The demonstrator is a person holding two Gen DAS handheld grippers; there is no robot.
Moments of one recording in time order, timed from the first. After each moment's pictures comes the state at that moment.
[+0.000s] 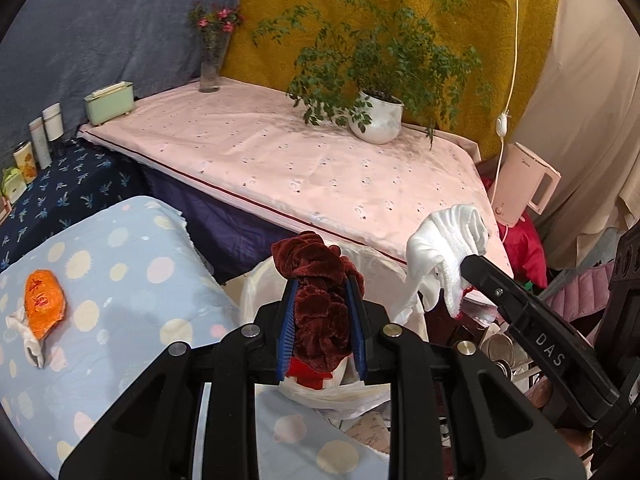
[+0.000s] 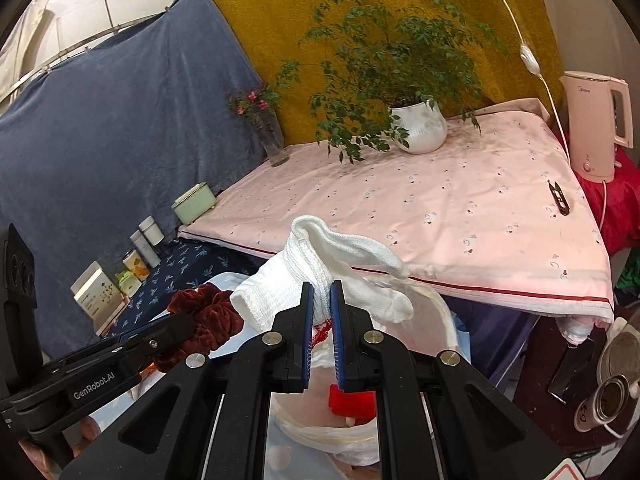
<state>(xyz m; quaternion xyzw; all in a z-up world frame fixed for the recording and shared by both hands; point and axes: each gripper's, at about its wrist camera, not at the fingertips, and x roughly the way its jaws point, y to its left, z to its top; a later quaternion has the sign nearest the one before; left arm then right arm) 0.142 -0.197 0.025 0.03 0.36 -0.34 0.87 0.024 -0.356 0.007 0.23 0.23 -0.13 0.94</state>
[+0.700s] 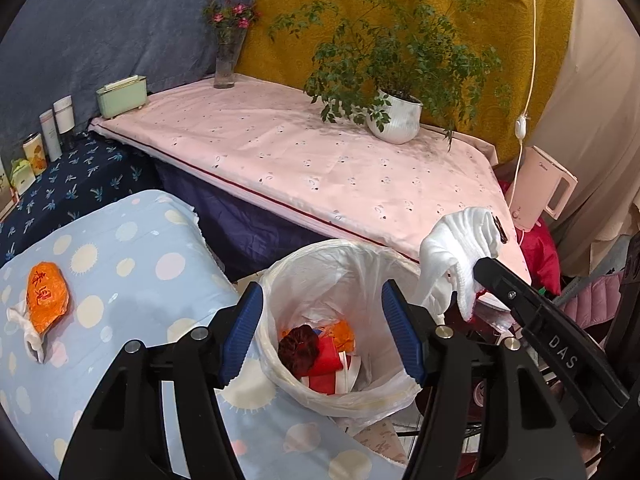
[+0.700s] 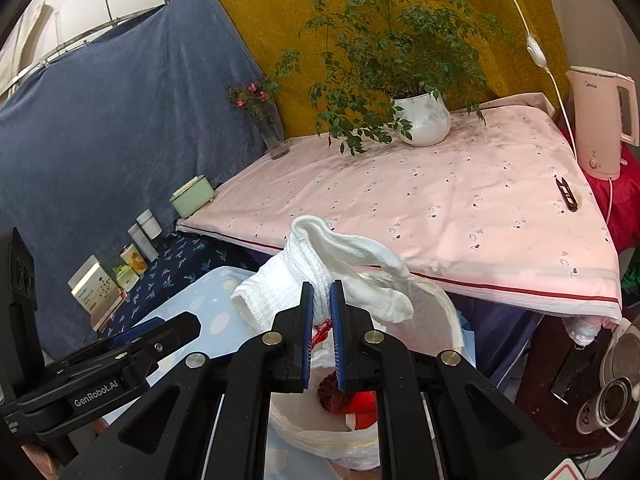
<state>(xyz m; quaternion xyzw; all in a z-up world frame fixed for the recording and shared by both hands) 0.156 -0.191 0.010 0.03 0.36 -0.31 0.88 0.038 -0.354 -0.002 0.23 0.24 -0.13 0.94</state>
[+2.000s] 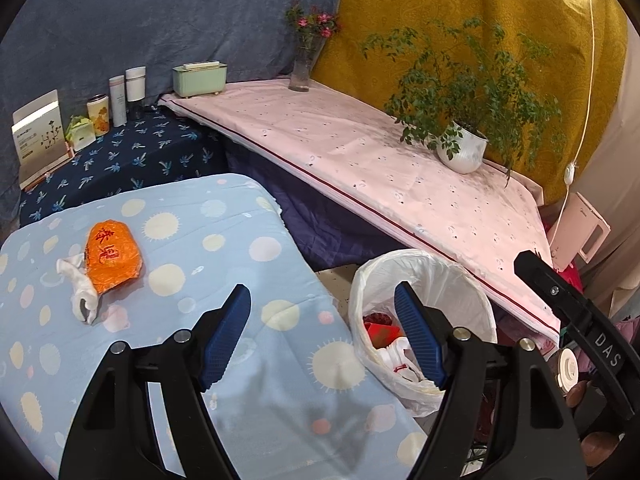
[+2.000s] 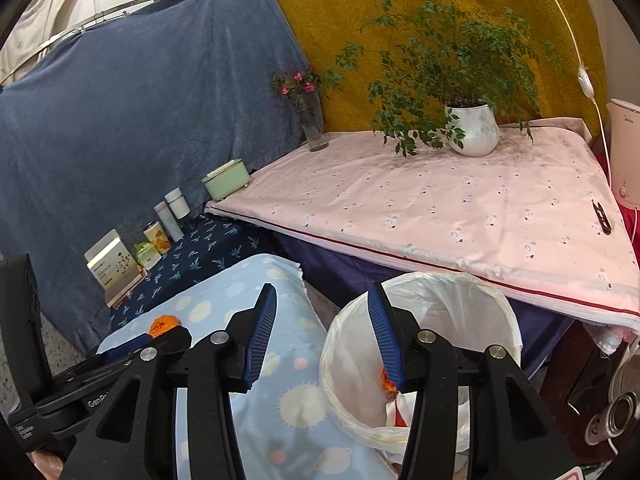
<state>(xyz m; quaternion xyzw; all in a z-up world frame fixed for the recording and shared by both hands) 0.167 -0.088 0.008 -0.03 0.36 -0.22 0.91 0.065 -0.279 0.020 0.19 0.24 -0.08 0.95</state>
